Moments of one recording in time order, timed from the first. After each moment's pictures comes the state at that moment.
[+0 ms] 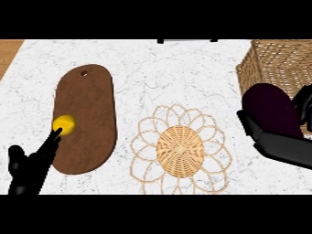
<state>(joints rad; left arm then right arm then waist) 0.16 0.32 -0.09 -1.49 0.19 0.11 0.20 -0.29 -0.38 0.13 -2.19 0.58 -0.07 0.88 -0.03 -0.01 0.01</state>
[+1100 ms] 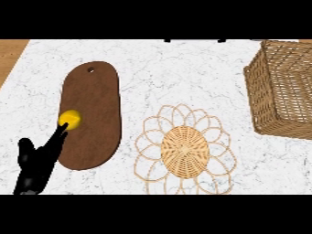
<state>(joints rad) 0.11 0.29 -0.09 -1.47 0.15 0.08 0.22 -0.52 -0.66 -0.35 -1.65 0.33 0.09 0.64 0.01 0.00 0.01</state>
